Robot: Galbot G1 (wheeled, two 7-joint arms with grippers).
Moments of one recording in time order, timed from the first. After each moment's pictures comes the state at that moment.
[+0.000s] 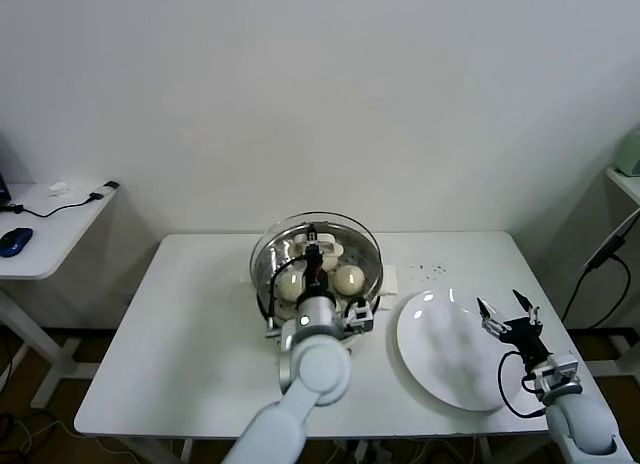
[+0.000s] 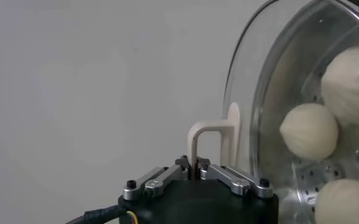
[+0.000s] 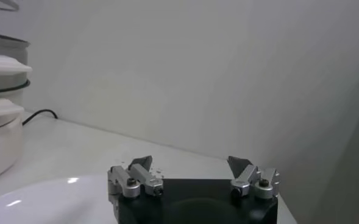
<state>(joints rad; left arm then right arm) 0.91 -1.53 0.12 -1.78 1.68 0.74 0.38 -1.27 1.05 0.63 1.48 0.31 0.13 -0.20</state>
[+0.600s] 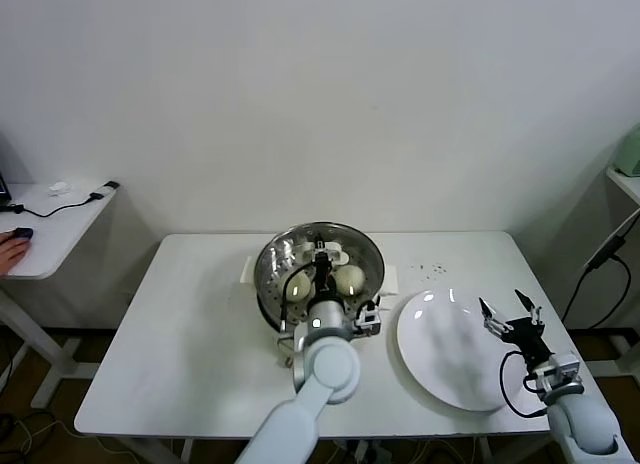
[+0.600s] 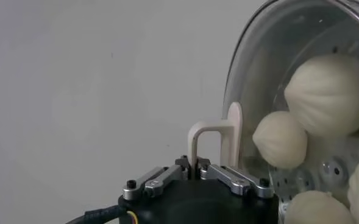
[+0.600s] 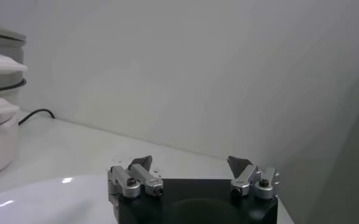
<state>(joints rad) 0.91 -1.58 0.11 -1.68 1.68 0.74 0.34 -1.26 1.05 0.64 1.47 0.30 0.13 -0.21</state>
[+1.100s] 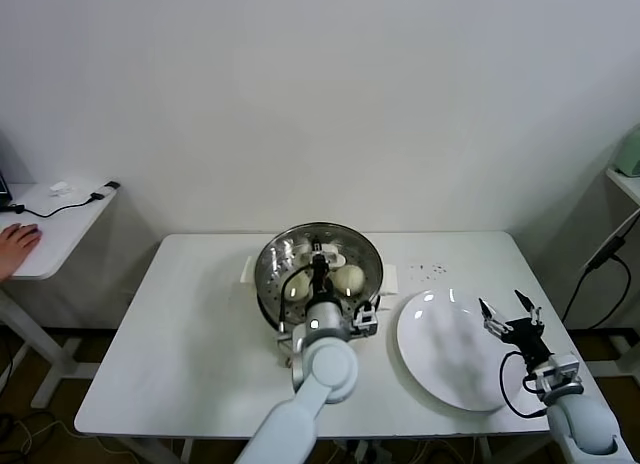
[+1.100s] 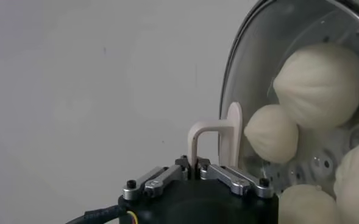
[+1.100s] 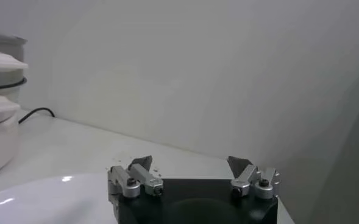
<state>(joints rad) 0.91 -1.58 0.10 -1.65 1.67 0.74 0.31 -1.26 1.06 0.64 1.47 0.30 0.14 -0.21</state>
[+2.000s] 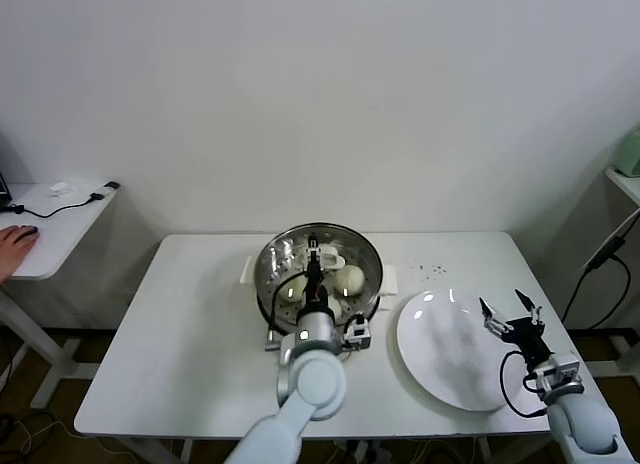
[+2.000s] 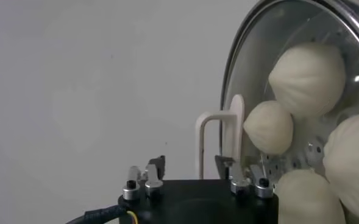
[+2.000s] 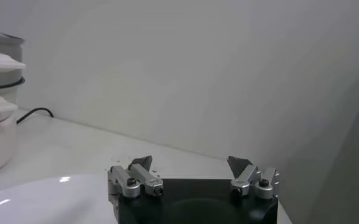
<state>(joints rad) 0.95 -1.48 0.14 -1.78 1.64 0.74 0.36 -1.26 1.06 0.65 1.47 0.29 0.13 -0.21</state>
